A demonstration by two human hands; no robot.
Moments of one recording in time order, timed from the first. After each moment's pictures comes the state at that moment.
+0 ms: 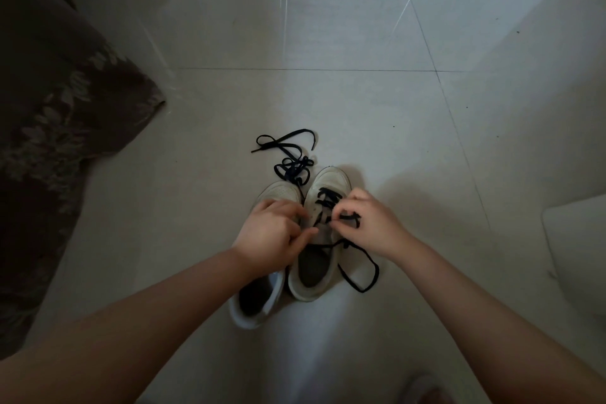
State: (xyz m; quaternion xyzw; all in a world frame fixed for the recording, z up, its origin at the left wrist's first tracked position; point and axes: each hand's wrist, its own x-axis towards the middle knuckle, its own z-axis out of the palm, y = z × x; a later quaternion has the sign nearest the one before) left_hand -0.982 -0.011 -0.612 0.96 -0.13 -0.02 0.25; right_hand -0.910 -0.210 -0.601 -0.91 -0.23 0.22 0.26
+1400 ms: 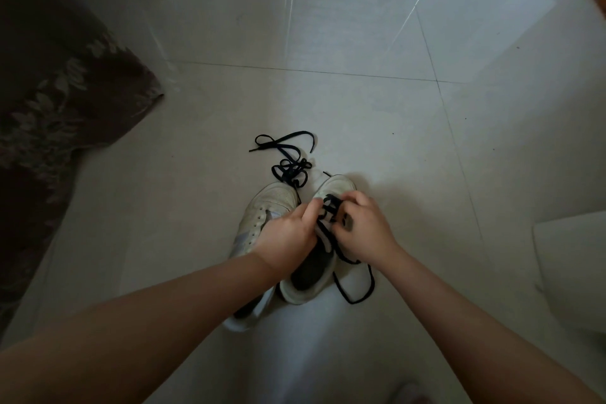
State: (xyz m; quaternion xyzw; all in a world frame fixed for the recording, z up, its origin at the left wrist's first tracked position) left_hand -0.971 -0.046 -0.613 0.97 -0.05 -0.05 0.23; right_hand -0.909 -0.204 -0.622 -0.95 -0.17 0.17 0.20
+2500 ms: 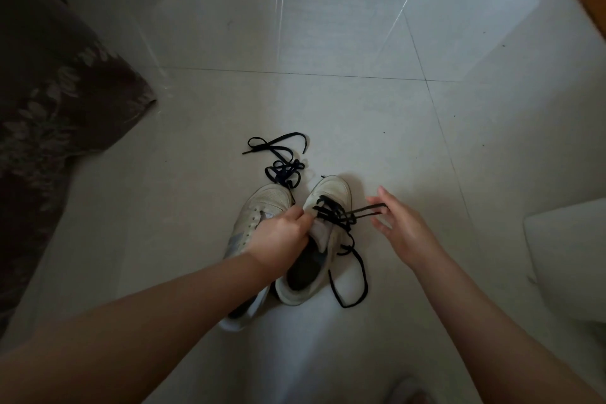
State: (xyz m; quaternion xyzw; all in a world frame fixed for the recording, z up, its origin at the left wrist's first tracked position) left_hand -0.974 -0.041 -0.627 0.96 -0.10 -0.03 0.25; right_hand -0.900 -0.248 -0.595 -0.67 0.23 0.24 0.66
